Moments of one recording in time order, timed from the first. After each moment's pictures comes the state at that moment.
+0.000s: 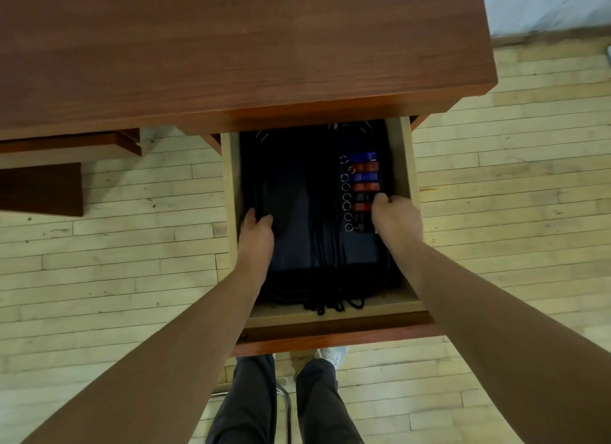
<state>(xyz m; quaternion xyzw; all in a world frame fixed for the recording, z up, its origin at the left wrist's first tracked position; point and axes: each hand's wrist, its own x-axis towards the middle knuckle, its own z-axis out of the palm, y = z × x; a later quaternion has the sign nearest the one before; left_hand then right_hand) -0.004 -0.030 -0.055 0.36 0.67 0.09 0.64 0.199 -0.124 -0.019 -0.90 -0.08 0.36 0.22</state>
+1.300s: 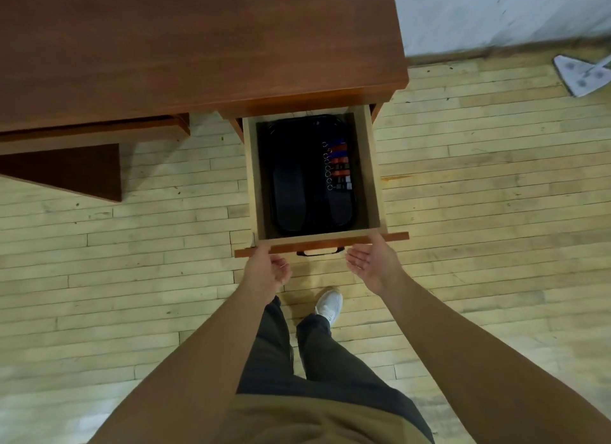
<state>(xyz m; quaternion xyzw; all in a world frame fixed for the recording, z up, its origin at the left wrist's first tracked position) -0.091 -0.181 0.086 0.08 0.70 0.10 0.70 0.099 -0.294 0.084 -0.65 0.26 0.55 0.47</state>
